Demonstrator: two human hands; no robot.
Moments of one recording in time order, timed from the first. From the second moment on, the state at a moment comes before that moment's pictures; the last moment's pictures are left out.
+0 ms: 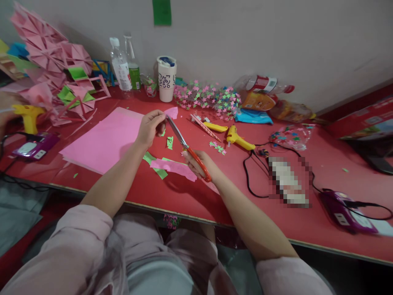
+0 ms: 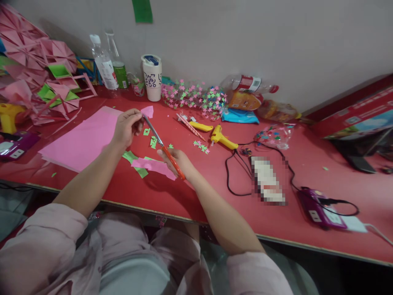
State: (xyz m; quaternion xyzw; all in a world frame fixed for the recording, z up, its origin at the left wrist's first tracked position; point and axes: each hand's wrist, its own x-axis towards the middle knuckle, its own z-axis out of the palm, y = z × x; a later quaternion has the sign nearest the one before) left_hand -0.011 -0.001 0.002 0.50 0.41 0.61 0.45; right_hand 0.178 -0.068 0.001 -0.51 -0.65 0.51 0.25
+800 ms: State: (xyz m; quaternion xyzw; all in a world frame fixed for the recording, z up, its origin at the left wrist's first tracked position) left_hand -0.004 -0.004 0.000 0.51 0.38 0.63 0.44; right_hand 0.179 -0.069 -0.004 -0.47 -0.62 0.57 0.27
